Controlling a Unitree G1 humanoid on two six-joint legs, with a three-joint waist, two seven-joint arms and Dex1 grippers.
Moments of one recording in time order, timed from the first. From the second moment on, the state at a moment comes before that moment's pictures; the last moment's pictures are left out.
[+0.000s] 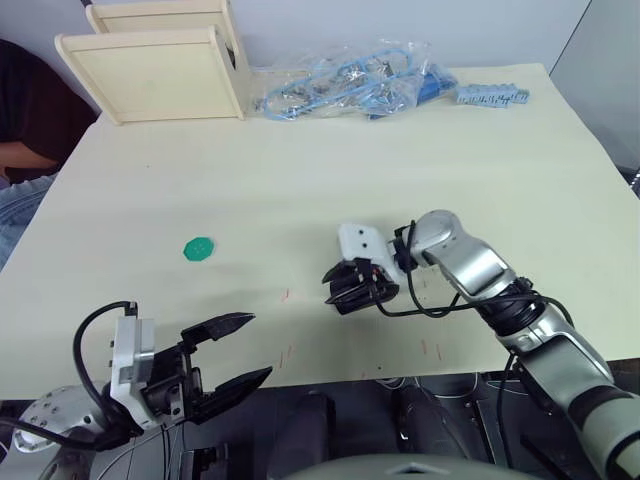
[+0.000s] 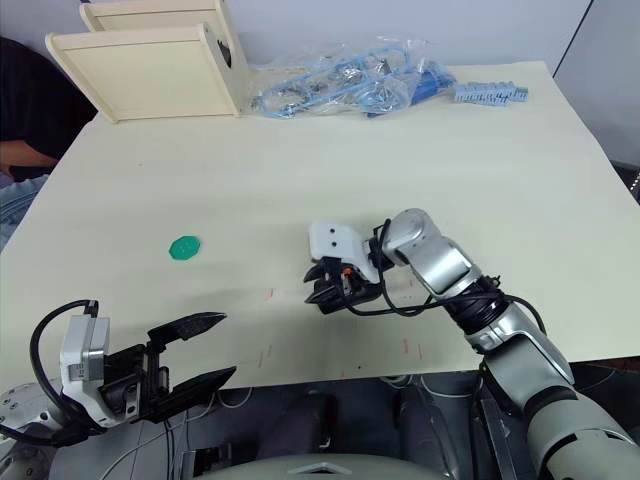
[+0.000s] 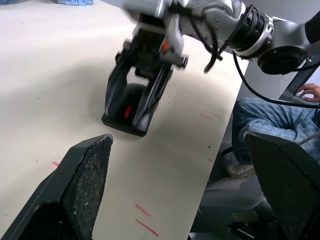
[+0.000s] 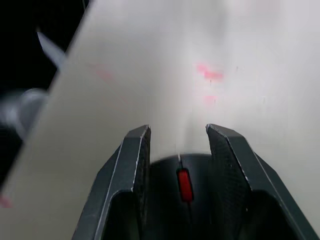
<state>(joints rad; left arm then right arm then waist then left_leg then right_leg) 0.54 0.66 0.46 -0.53 -0.79 0.27 -1.22 -0.77 -0.33 0.47 0.04 0.17 0.52 1.27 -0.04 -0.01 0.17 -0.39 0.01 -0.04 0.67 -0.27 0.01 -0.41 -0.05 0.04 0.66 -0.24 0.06</state>
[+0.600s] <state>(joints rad) 0.50 0.67 0.46 -0.52 -0.79 0.28 -1.22 -0.34 -0.35 0.12 -0.19 0.42 0.55 1.02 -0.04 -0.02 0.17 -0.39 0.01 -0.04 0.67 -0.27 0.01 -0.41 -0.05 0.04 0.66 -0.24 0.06</state>
